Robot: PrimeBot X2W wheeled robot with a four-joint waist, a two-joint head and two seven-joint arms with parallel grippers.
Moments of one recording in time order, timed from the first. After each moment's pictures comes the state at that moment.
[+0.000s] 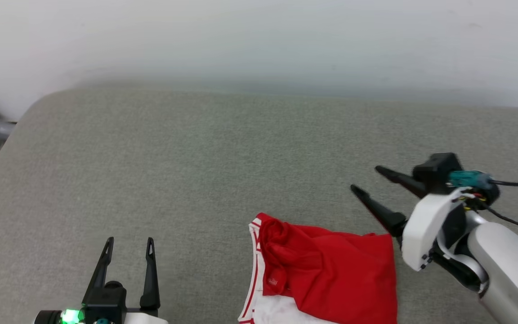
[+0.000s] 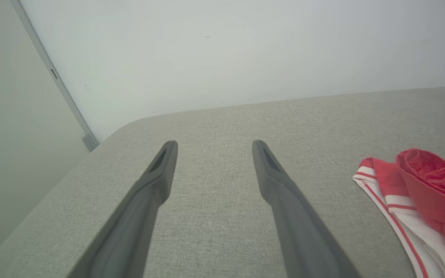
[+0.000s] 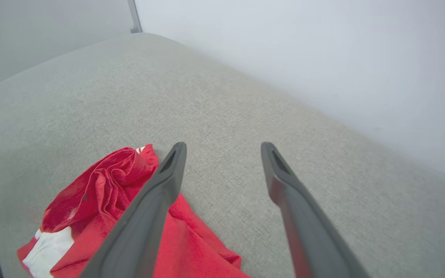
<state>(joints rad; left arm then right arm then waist) 0.11 0.14 -0.09 0.03 -0.01 0.15 -0.26 -0.56 -0.52 0.75 0.28 0.69 0.13 0.10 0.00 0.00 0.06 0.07</state>
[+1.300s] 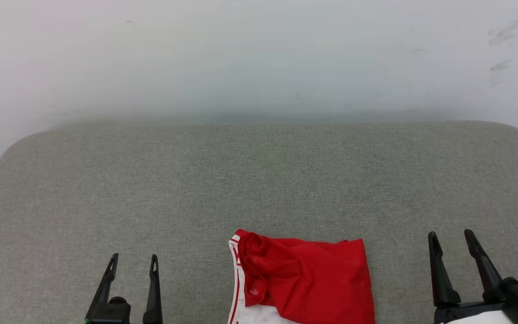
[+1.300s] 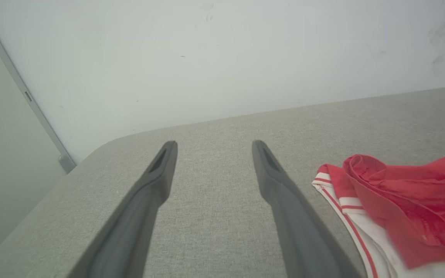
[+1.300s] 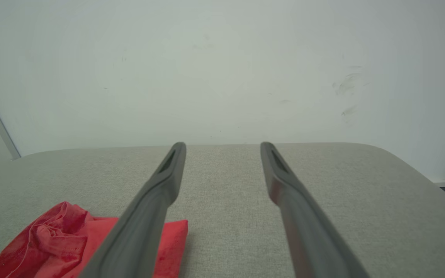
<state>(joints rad) 0.16 0.15 -0.11 0.02 -0.01 0.15 -0.26 0.13 -0.05 -0.05 -0.01 0.14 0.13 -0.26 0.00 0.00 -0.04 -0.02</state>
